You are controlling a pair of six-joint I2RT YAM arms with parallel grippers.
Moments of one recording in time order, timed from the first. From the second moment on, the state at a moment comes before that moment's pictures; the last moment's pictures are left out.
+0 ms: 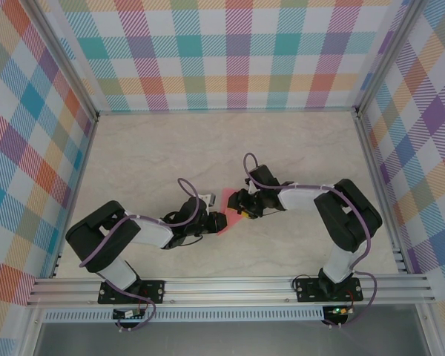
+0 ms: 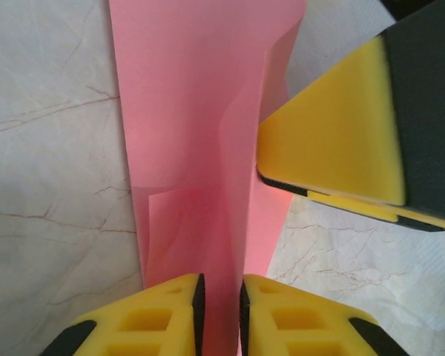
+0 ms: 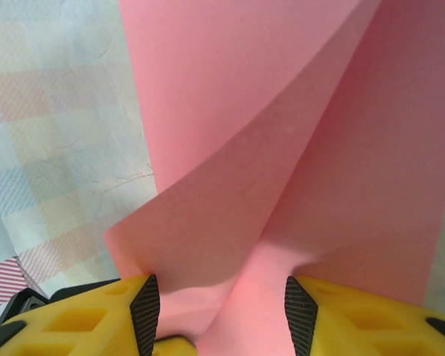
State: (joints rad) left arm -0.79 1.59 0.44 0.50 0.17 -0.85; right arm 0.62 1.76 0.86 -0.11 -0.49 0.91
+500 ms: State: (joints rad) left arm -0.74 1.26 0.42 0.20 0.07 -0.89; right arm 0.66 1.82 0.99 -0.27 -0.44 0.87
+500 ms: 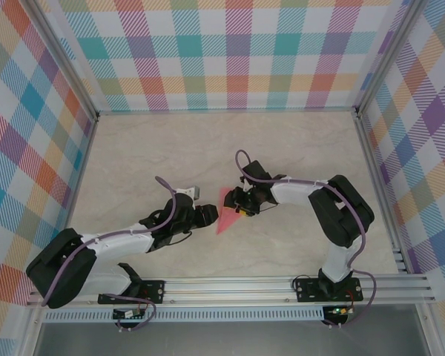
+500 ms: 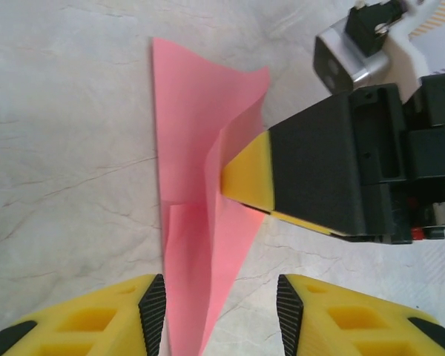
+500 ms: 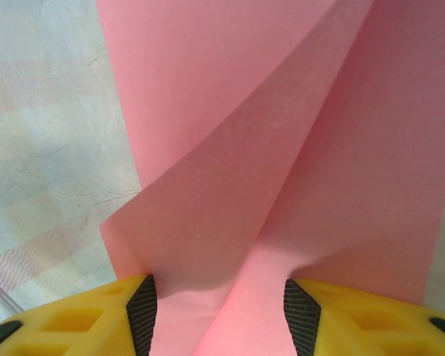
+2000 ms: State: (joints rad) left arm -0.71 1.52 0.44 0.42 0.25 -0.93; right arm 0.71 2.00 1.31 -0.66 -0.31 0.84
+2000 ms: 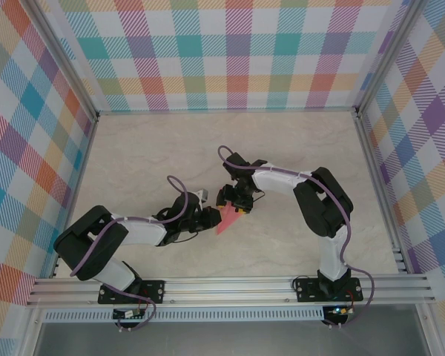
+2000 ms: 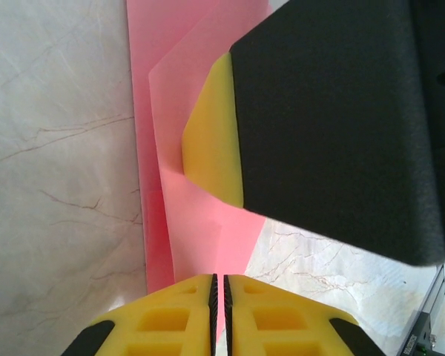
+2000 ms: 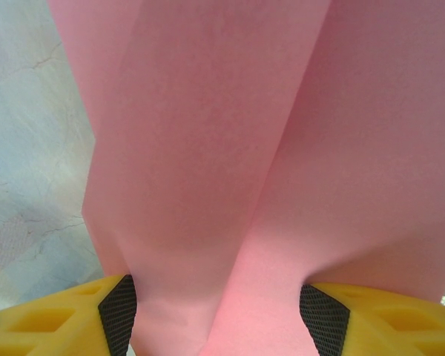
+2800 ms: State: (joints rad) left arm -0.71 1.59 0.48 0.39 0.22 -0.93; right arm 0.71 2.01 1.31 -0.67 -0.31 0.86
